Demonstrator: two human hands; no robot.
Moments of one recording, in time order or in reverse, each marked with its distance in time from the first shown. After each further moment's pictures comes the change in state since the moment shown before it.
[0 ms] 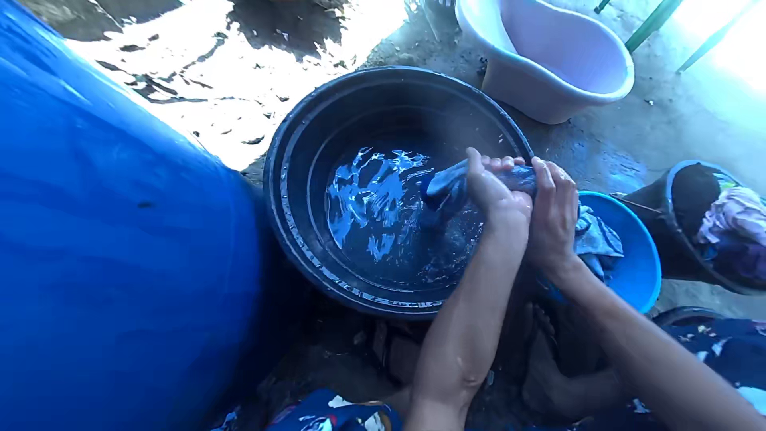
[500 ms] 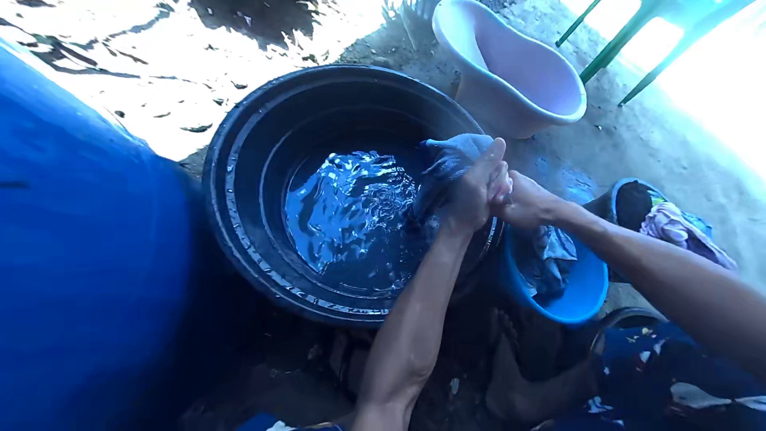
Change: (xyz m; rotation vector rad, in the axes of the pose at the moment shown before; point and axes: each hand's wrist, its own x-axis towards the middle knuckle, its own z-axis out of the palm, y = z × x) left_hand 0.022 0.002 -0.031 0.275 -0.917 0.069; right_hand 0.084 0.047 -0.019 0.487 -1.039 0.004
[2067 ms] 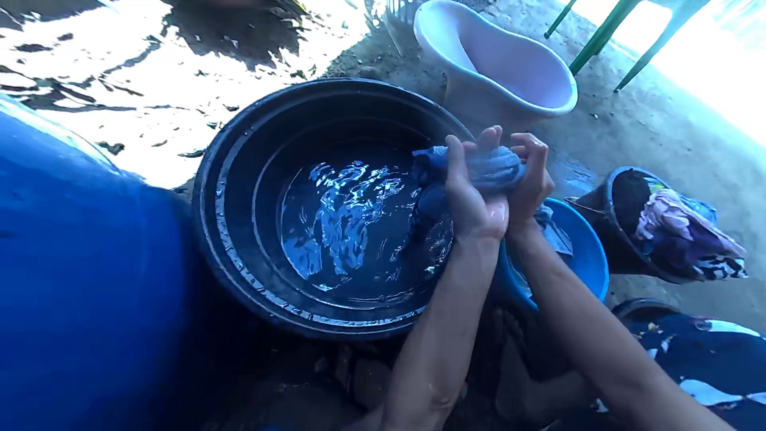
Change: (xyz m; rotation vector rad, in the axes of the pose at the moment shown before) left_hand 0.008 0.002 0.068 -0.303 0.484 0.167; right_hand 0.001 -0.003 0.047 -0.174 1.320 -0.141
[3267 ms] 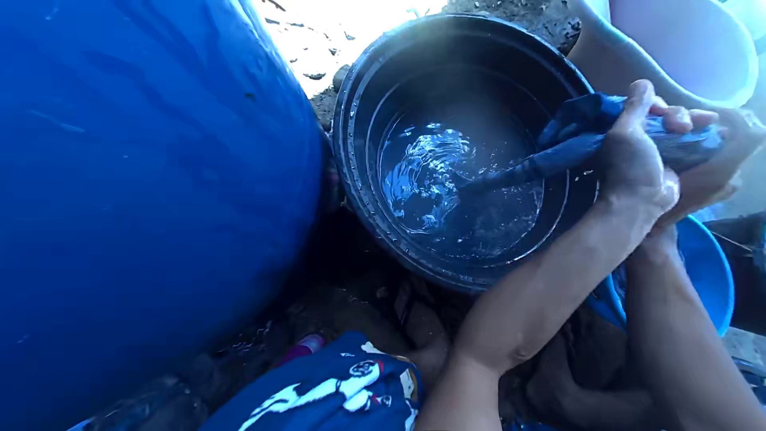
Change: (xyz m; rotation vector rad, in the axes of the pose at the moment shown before) left_hand 0.050 -0.047 -0.049 0.009 0.061 -0.163; right_hand 0.004 0.015 0.038 0.446 0.077 0.169
